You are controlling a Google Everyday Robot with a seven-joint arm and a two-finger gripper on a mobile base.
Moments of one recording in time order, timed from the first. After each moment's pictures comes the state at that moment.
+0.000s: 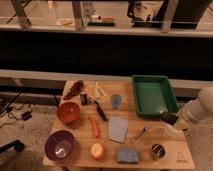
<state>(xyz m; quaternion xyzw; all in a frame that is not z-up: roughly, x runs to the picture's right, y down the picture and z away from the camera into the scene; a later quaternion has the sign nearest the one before) 0.368 0.155 0.693 -0.25 0.01 0.25 0.94</state>
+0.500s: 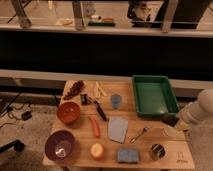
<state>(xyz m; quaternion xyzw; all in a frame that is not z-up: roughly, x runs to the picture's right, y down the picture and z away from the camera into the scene) 0.378 0.164 0.707 -0.25 0.01 0.24 0.94</state>
